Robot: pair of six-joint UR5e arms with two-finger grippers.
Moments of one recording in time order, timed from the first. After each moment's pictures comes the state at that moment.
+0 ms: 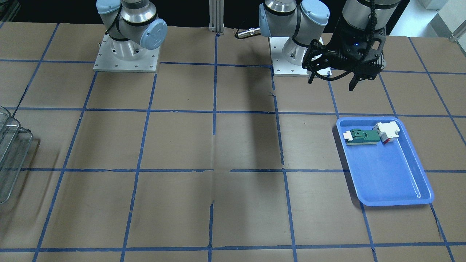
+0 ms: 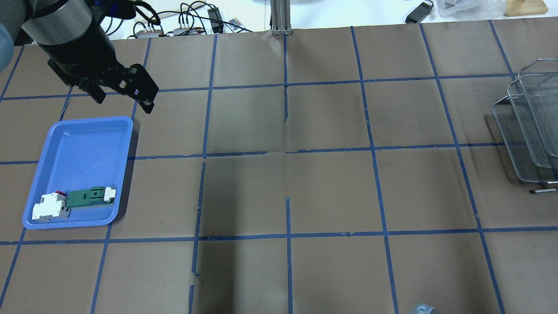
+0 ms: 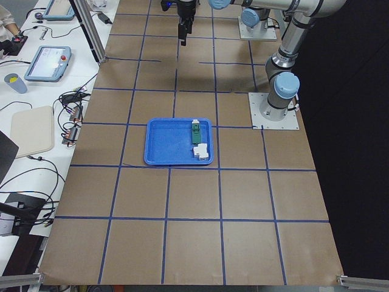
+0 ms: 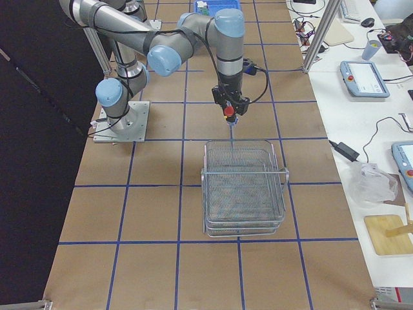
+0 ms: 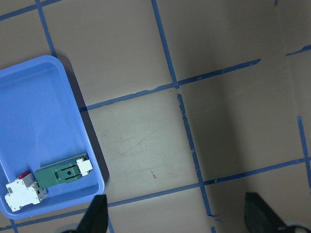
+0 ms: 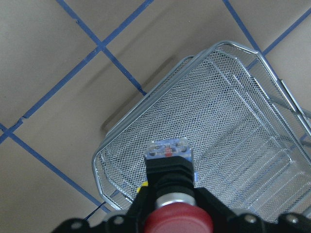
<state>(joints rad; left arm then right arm) -1.54 -1.54 -1.52 -1.63 1.62 0.27 0.97 -1.52 1.58 -1.82 -1.69 -1.46</state>
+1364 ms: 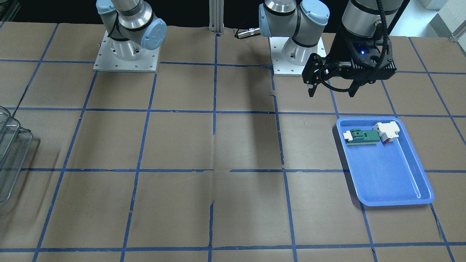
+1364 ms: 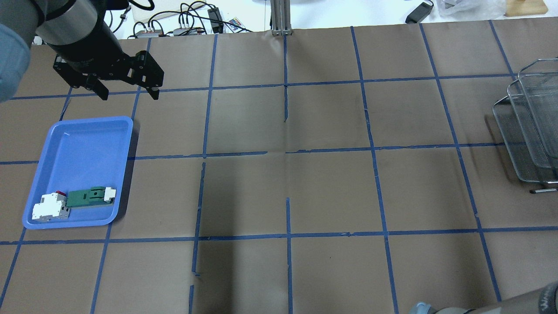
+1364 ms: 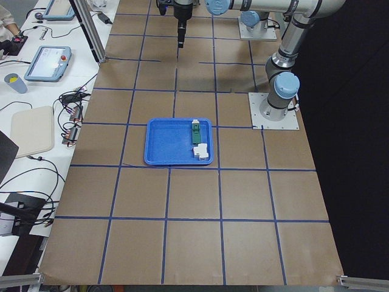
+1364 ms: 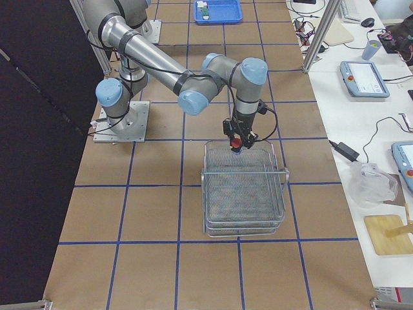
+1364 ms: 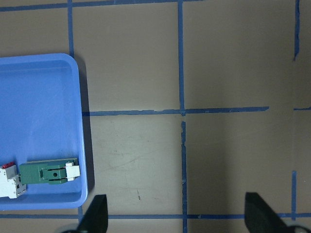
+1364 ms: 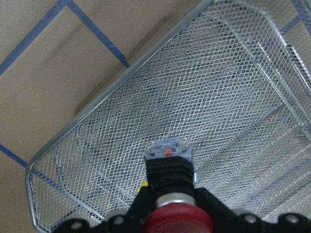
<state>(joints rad) -1.54 -1.55 -1.55 -1.53 1.61 0.04 0.97 -1.31 1.57 -1.91 -1.81 -1.45</state>
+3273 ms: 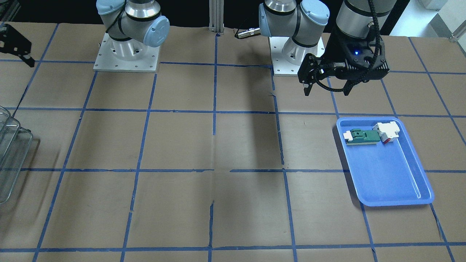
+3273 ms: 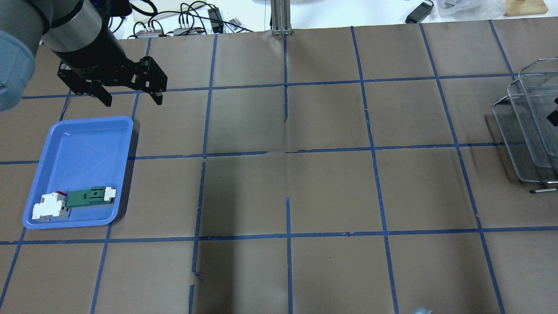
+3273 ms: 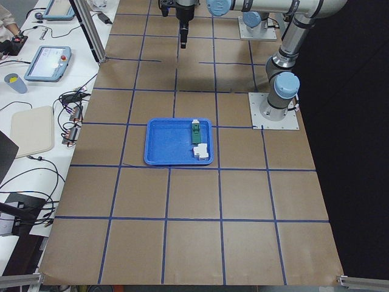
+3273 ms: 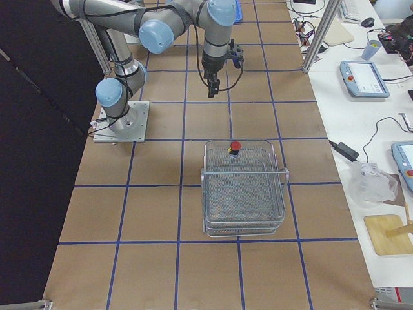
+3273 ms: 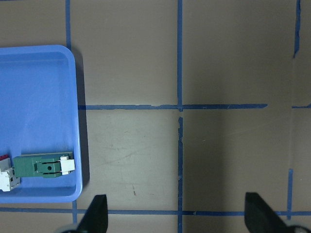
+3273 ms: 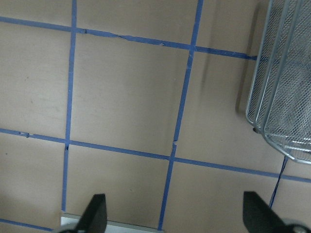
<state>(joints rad) -1.55 -1.53 -1.58 -1.53 1.61 0.02 1.10 -1.67 1.59 -1.38 -1.57 -0.59</state>
